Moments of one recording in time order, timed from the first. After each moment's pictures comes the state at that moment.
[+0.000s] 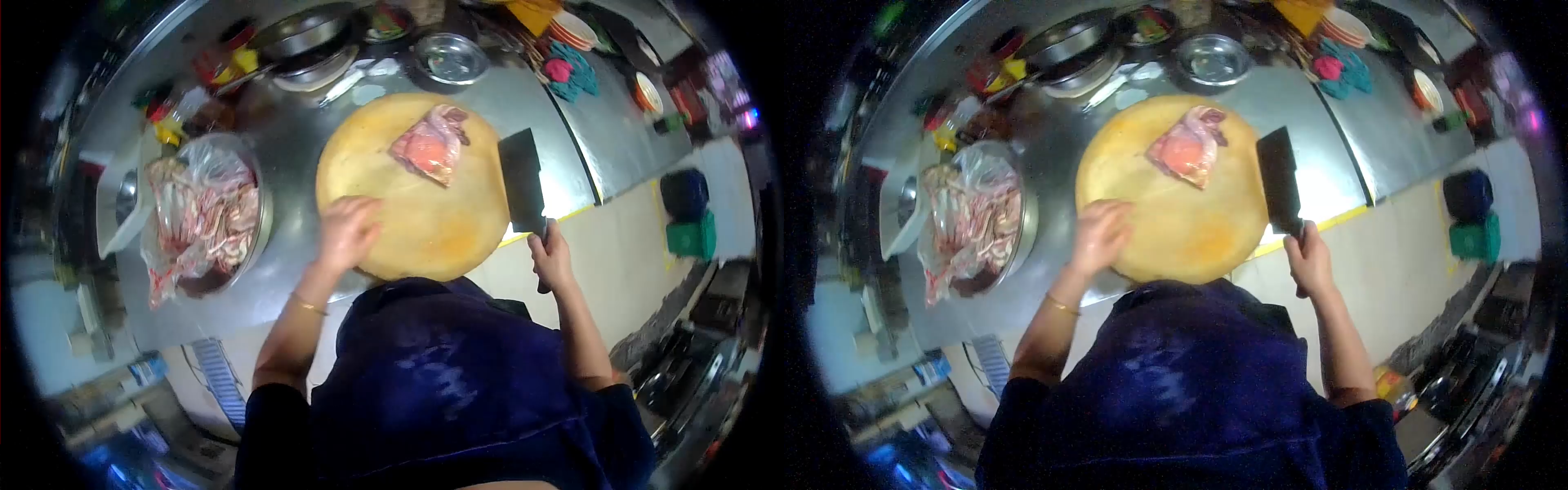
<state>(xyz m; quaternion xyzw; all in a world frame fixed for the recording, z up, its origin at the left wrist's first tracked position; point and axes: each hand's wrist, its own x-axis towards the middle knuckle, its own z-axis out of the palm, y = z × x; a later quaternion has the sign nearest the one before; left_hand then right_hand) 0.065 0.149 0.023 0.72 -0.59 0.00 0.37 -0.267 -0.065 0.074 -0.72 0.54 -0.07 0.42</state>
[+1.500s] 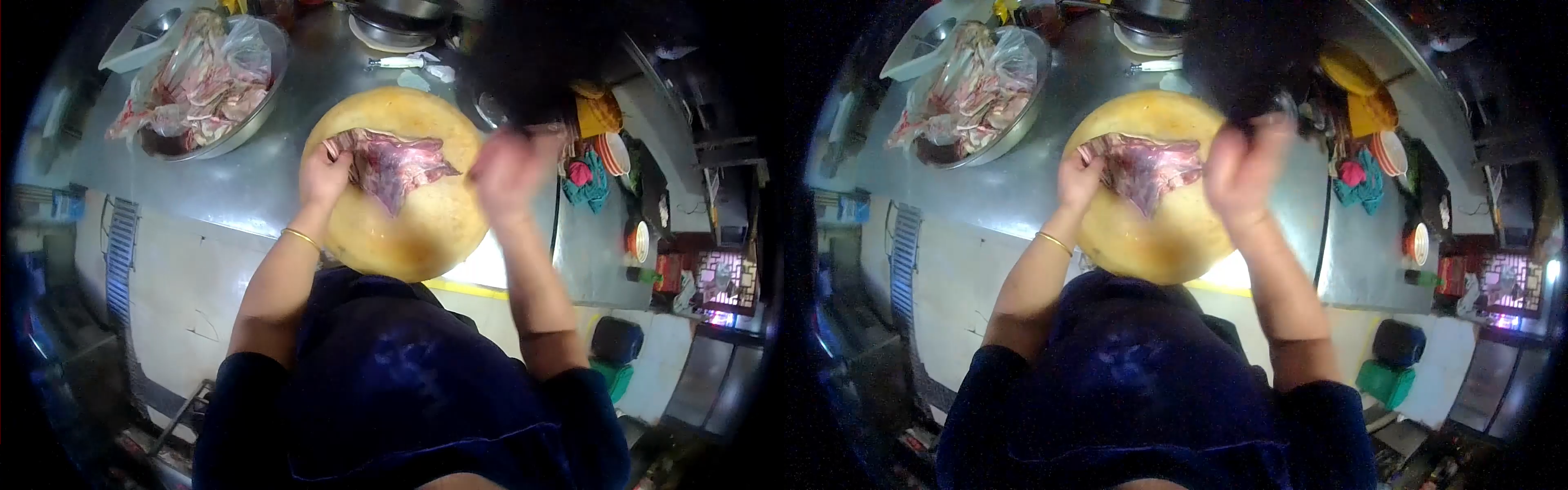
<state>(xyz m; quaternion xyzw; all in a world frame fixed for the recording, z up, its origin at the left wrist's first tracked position) 0.042 0.105 -0.042 0.84 0.02 -0.04 0.53 -0.074 -0.097 0.162 -0.85 0.00 -0.37 0.38</state>
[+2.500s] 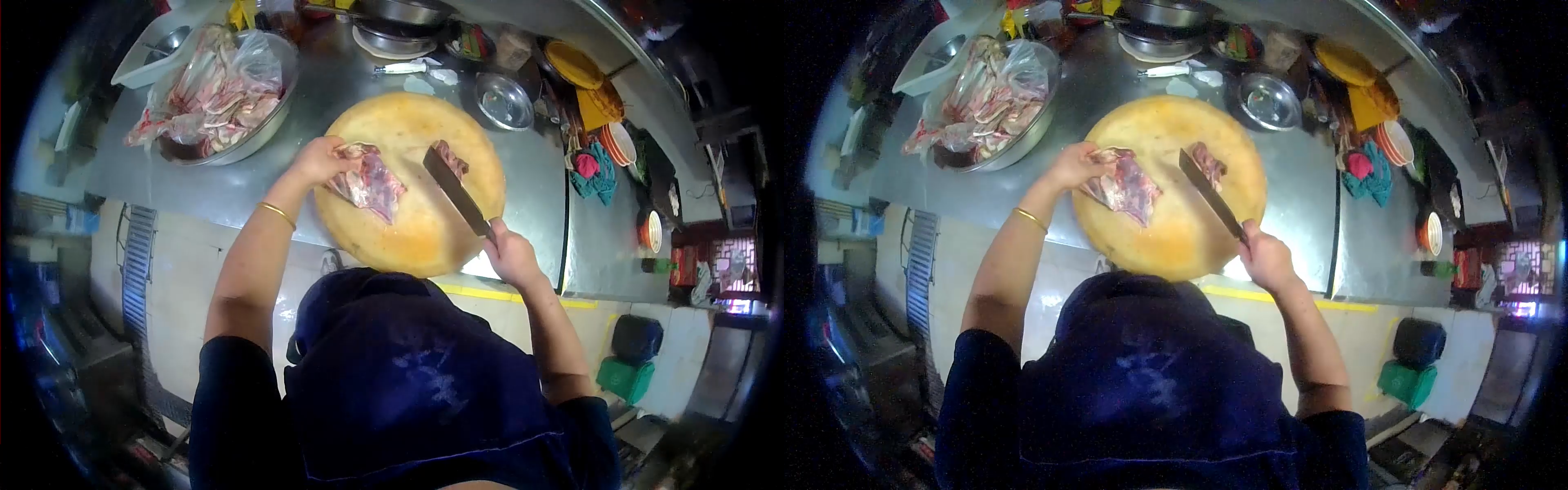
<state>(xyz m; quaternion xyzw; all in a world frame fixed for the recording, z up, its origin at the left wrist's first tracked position) 0.099 0.154 -0.027 0.82 -0.22 -0.26 0.45 -0.209 -0.148 0.078 -0.97 0.12 0.10 0.17</state>
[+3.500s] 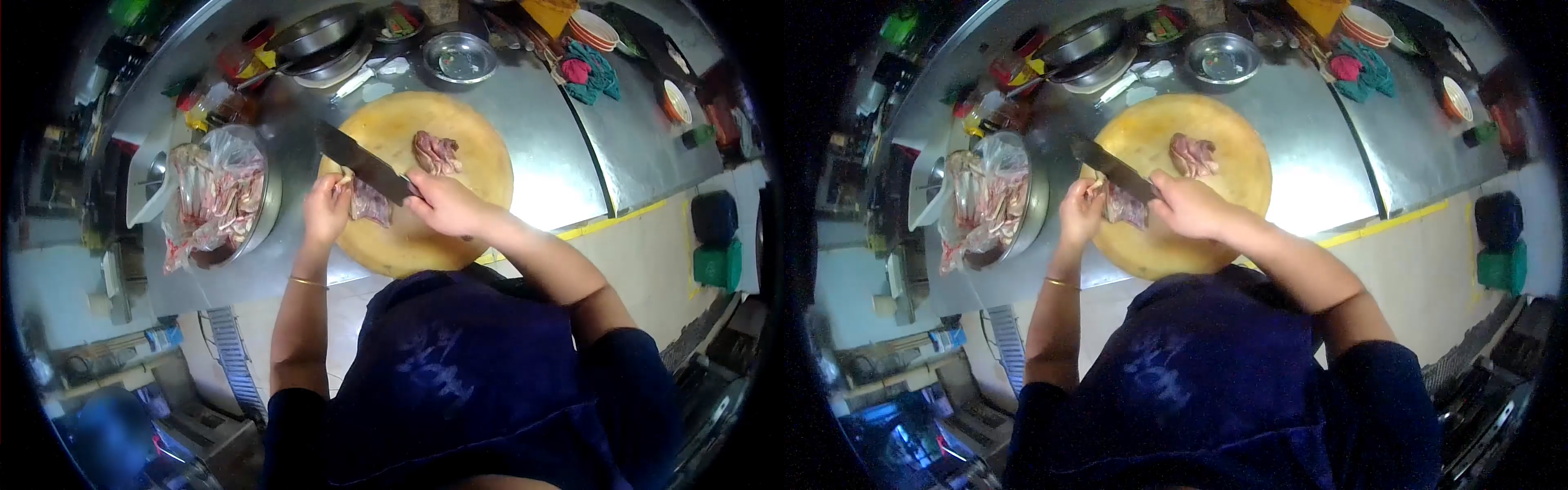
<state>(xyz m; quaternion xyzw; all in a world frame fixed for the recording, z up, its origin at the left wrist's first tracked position) 0.062 0.133 0.022 0.83 -0.39 0.01 0.40 -0.117 -0.073 0.082 -0.89 0.04 -0.04 0.45</state>
